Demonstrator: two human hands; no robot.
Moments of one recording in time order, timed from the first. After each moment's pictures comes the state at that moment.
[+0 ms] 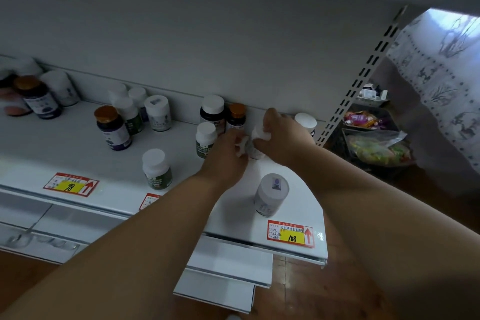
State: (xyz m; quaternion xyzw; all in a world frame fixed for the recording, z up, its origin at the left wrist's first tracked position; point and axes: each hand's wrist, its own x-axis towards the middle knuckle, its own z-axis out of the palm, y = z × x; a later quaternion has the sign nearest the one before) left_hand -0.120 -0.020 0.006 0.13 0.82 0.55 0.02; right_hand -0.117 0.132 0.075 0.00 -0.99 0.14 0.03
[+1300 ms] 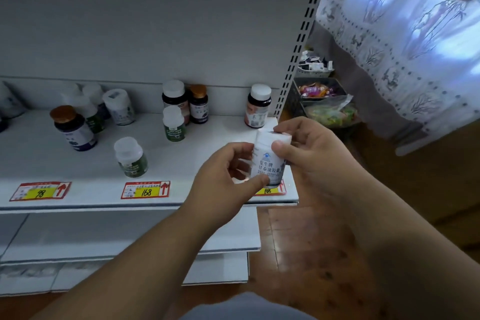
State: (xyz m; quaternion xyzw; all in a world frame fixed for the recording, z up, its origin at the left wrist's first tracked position) left_hand 0.028 -0.040 0.065 0.23 0.79 0.56 0.09; right_hand 0.071 0.148 0.104 -0.08 -0.79 0.60 0.06
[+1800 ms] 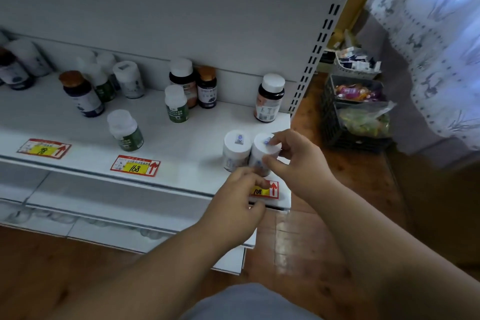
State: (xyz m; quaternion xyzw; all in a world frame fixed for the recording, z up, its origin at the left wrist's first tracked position) left_hand 0.058 0.023 0.007 0.21 0.85 0.47 0.11; right_hand 0.031 0.197 0.026 -0.02 -0.91 0.41 0.09
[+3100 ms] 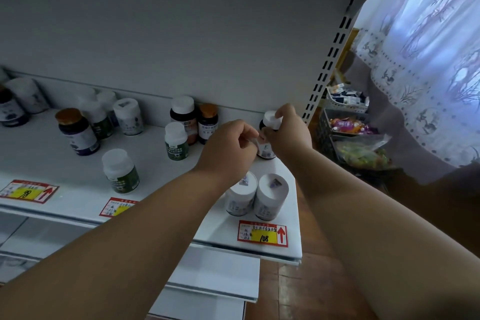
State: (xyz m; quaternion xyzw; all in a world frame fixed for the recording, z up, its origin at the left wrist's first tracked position) left_hand -0.079 0.033 0.054 0.18 0.85 0.50 -0.06; right_hand -0.118 0.197 0.043 -0.17 -0.93 0.30 0.14
